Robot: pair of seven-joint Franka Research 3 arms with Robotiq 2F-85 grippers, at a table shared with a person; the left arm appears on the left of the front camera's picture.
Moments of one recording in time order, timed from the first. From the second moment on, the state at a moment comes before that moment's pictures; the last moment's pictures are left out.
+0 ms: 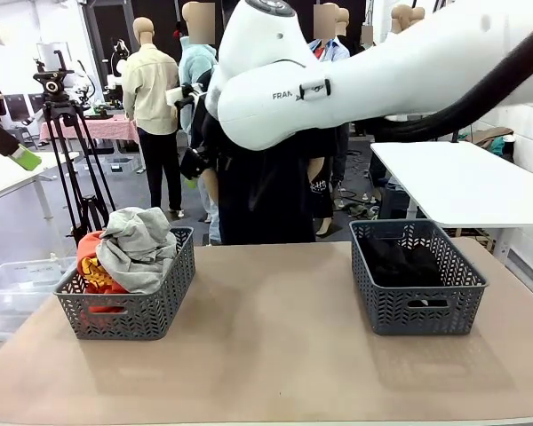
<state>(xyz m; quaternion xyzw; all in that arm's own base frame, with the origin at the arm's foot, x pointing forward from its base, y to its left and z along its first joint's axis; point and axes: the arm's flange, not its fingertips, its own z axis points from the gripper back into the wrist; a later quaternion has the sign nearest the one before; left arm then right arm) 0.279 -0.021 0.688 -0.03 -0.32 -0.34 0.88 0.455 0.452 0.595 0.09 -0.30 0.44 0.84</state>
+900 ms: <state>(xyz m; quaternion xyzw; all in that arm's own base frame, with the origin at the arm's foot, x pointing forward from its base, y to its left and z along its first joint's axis) 0.279 -0.021 0.688 -0.03 -0.32 -0.34 0.88 0.299 0.263 0.586 0.14 -0.43 0.24 0.86</state>
